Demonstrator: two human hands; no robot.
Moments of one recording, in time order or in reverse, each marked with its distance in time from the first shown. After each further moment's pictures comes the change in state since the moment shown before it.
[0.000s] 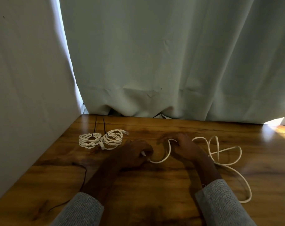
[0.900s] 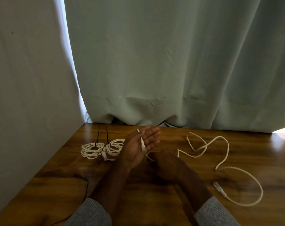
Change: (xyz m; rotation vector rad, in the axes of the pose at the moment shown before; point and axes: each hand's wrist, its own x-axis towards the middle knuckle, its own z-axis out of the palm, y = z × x) left_hand 0.026 0.028 -0.022 -1.907 0.404 -0.060; right_hand 0.022 -0.046 0.054 -0.340 -0.176 0.056
